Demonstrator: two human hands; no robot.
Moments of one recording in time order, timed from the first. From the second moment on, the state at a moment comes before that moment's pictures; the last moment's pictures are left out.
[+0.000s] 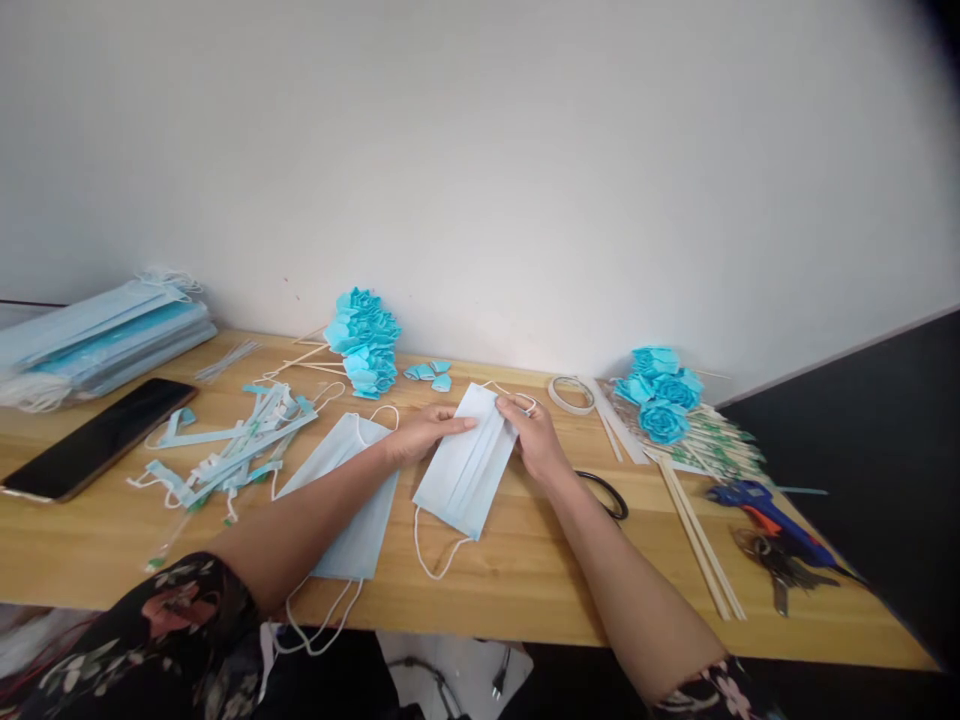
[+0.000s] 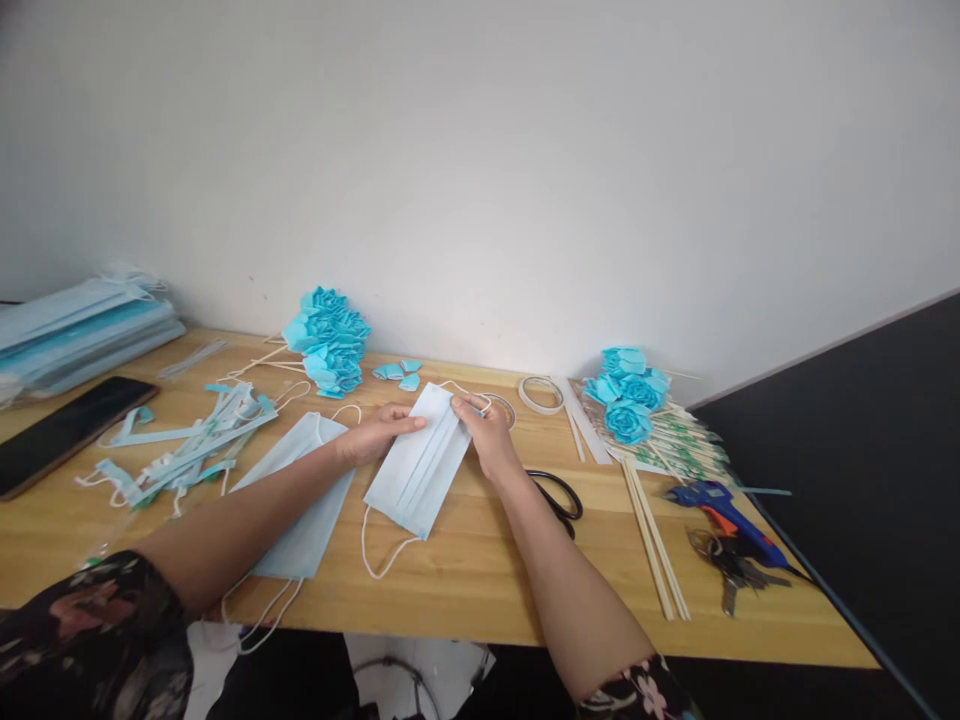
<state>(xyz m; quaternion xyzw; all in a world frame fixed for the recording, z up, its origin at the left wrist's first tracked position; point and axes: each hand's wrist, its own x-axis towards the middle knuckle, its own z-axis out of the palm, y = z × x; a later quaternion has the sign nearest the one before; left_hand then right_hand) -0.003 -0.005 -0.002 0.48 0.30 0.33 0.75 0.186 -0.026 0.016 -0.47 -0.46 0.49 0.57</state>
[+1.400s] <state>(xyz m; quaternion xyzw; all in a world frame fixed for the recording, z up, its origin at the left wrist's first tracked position) -0.001 0.004 -0.006 0.44 0.33 0.50 0.67 0.187 -0.027 0.015 -0.50 -0.49 0.47 0.53</state>
